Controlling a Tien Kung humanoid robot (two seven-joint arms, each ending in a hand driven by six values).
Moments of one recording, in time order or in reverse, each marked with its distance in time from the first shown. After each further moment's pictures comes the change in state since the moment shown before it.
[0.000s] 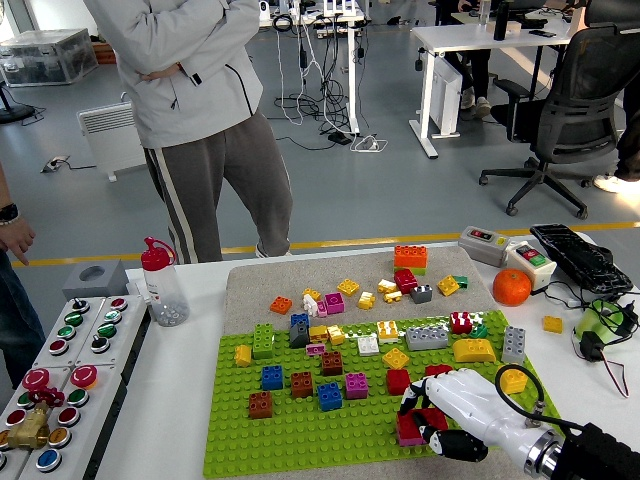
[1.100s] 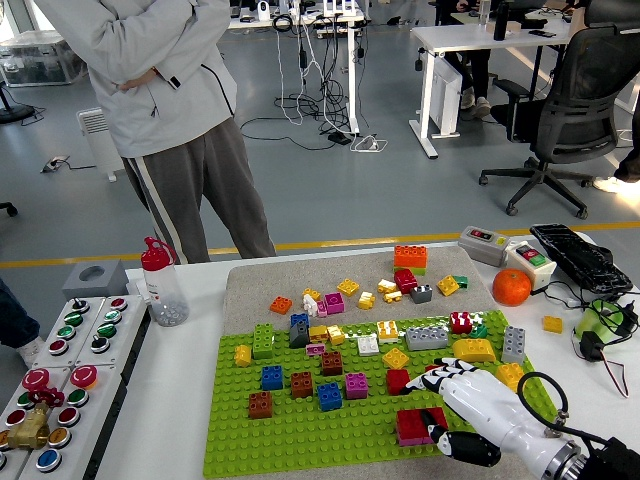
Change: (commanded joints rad) left arm 0.004 0.002 0.001 0.000 0.004 -0.002 0.001; right arm -0.041 -0.051 -0.024 0.015 0.033 -0.159 0.070
